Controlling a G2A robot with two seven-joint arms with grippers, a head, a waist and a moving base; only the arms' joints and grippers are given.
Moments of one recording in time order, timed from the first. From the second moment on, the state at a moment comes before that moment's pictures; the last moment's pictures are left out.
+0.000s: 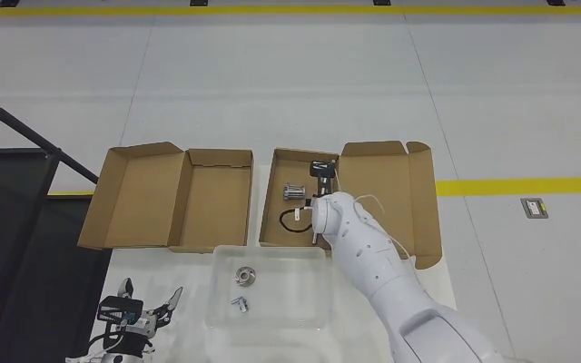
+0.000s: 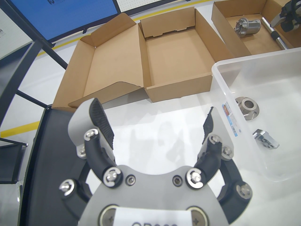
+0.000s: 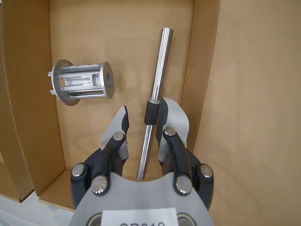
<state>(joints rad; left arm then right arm) 1.80 -1.15 -1.68 -1.80 1.41 -0.01 0.22 -0.26 -1.79 1.08 -0.35 -1.04 0.34 0.50</state>
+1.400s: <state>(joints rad) 1.55 -1.06 -1.75 -2.05 1.89 -0.85 0.06 -1.39 -1.55 1.38 -2.02 -1.25 -0.60 0.66</state>
